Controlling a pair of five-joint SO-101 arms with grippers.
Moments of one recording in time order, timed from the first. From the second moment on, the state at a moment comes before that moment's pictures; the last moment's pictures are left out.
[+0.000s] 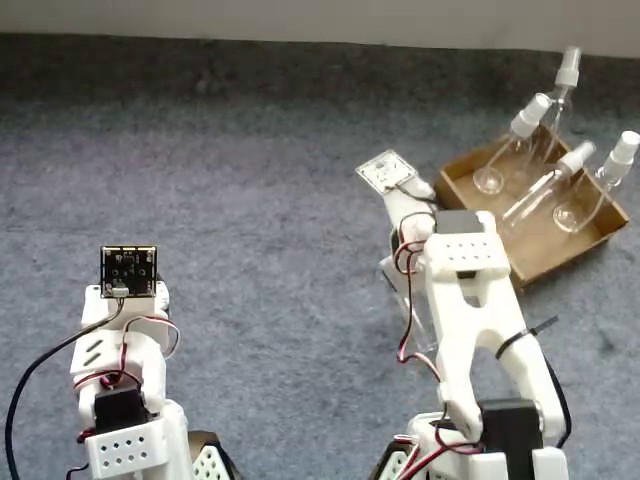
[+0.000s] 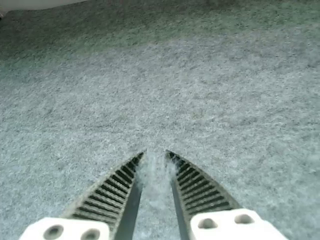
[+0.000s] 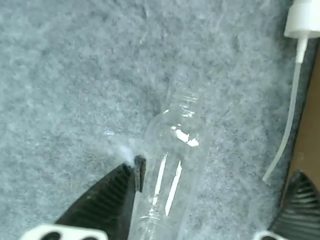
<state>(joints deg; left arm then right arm) -20.3 -103.3 96.0 45.2 -10.5 -9.8 -12.9 30.8 66.7 30.7</state>
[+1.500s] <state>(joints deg) -20.3 -103.3 96.0 45.2 -10.5 -10.1 -0.8 24.6 65.4 22.8</state>
